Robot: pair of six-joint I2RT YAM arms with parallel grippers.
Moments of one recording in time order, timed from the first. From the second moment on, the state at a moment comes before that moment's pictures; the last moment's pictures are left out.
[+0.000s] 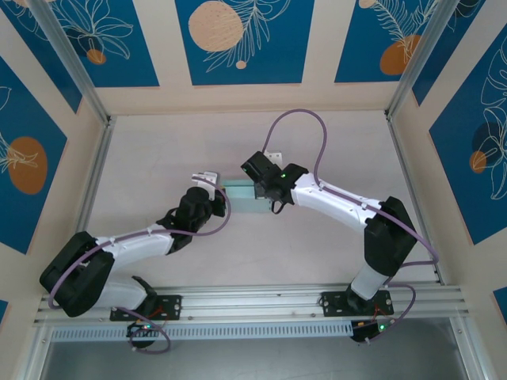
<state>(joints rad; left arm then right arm) -0.70 1.33 0.52 0.40 -0.24 -0.31 0.83 1.65 1.34 -0.77 0.44 0.66</state>
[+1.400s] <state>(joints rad) -0.72 1.33 0.52 0.40 -0.29 -0.31 0.84 1.65 1.26 -0.67 0.49 0.73</state>
